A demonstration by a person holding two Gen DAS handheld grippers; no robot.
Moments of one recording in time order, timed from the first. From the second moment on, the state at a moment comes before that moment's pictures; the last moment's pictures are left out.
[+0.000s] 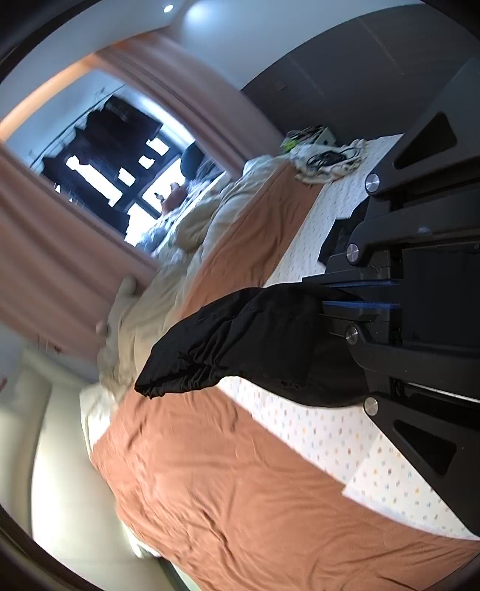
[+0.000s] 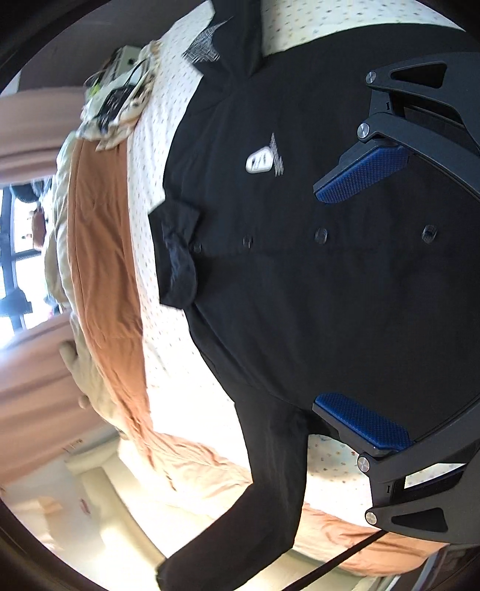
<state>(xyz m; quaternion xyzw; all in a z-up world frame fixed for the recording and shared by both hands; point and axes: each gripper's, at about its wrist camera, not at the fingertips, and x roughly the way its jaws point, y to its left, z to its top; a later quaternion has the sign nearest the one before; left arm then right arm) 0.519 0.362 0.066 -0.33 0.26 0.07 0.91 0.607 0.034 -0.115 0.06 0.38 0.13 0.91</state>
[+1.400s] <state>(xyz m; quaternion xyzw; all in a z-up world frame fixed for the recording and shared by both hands) 0.701 0.097 -0.063 -0.32 0.43 -0.14 0.83 0.647 -0.187 -0.160 0.37 0.36 0.03 0.86</state>
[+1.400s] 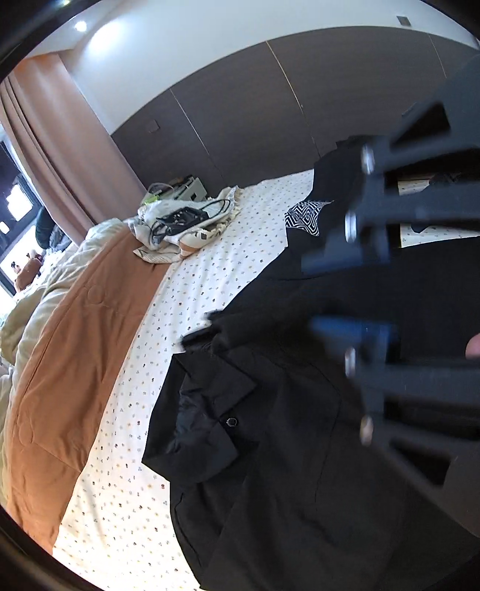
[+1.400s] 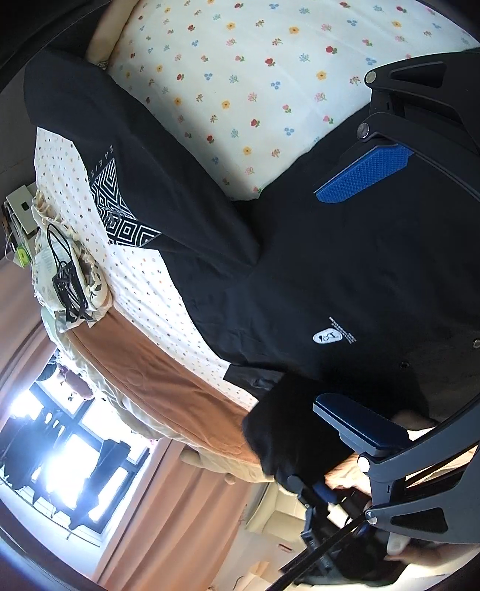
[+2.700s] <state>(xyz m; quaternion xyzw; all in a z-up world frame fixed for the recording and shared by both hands) 0.490 0.289 -0.126 -0.36 0.34 0.08 0.87 0.701 0.021 -0.185 0.04 0.42 0.04 0.91</state>
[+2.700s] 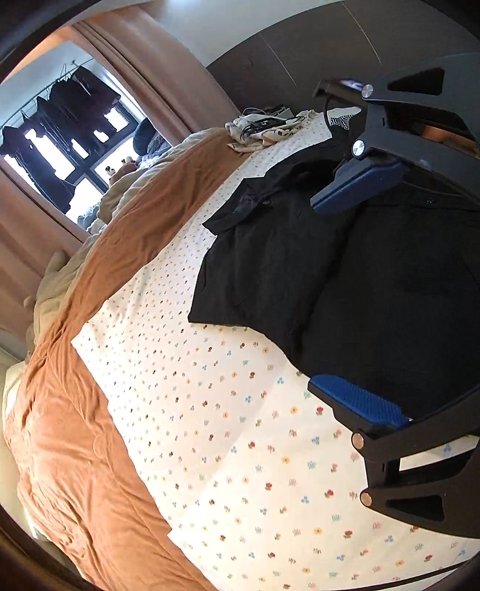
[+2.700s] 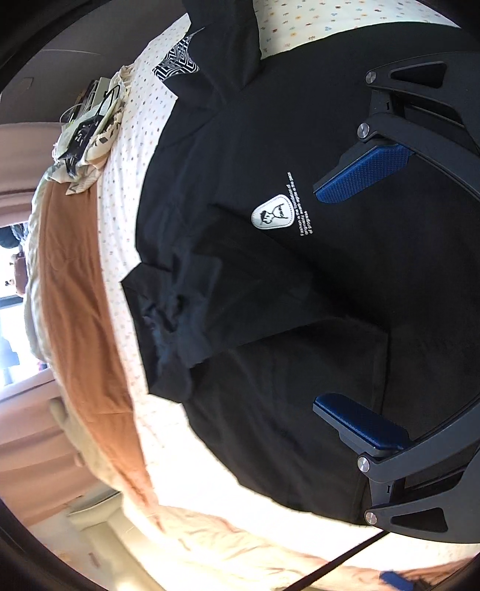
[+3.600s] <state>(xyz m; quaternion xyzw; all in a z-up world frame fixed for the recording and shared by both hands) 0.525 0.264 -0.152 -0.31 0.37 0.05 0.87 0.686 -0.143 -0.205 0.37 0.39 0.05 0.84</state>
